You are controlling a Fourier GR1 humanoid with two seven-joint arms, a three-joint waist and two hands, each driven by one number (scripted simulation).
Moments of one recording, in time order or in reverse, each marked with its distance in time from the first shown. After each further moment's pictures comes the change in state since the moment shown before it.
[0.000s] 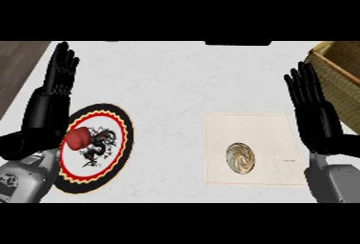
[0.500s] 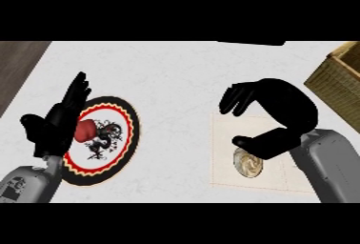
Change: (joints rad) left arm 0.088 0.008 -0.015 0.129 0.096 -0.090 0.155; right arm -0.284 -0.072 0.205 -0.025 0.015 0.466 -0.101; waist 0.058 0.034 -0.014
